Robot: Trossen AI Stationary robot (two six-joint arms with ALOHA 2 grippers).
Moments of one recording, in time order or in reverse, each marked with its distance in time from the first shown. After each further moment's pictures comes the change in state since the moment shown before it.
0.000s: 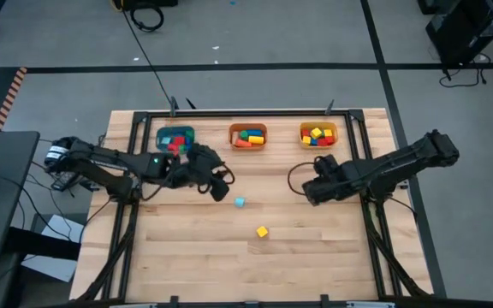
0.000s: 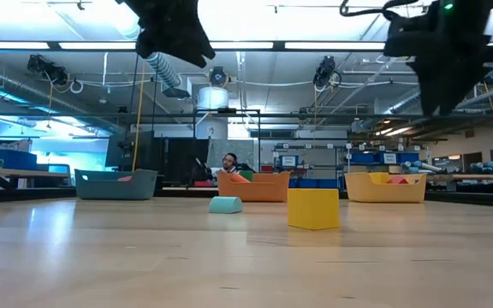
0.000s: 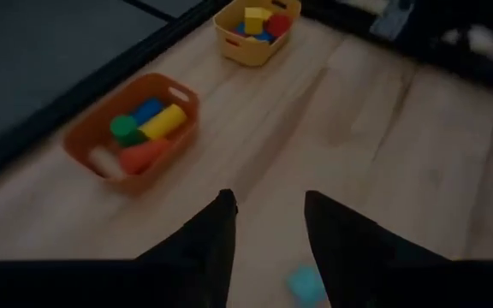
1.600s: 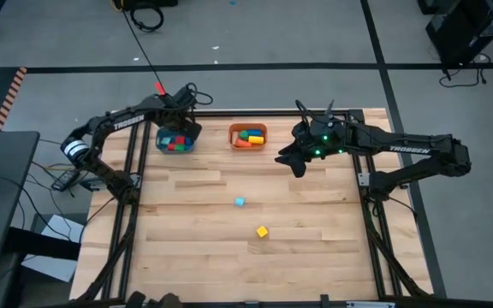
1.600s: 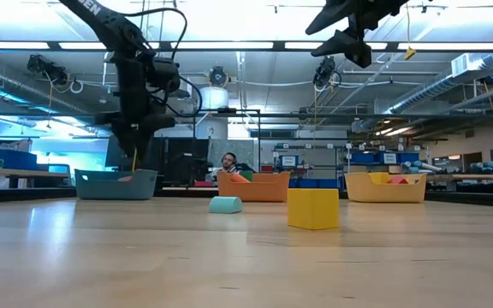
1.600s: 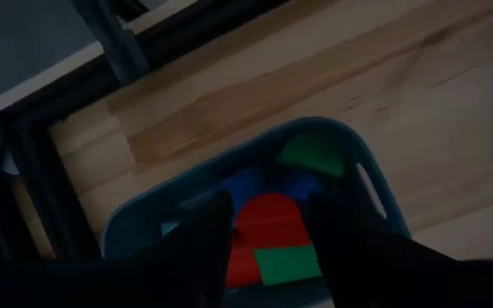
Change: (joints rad) left arm 0.937 0.198 -0.001 -0.370 0.300 0.196; right arm -0.450 -0.152 0.000 0.903 -0.512 -0.936
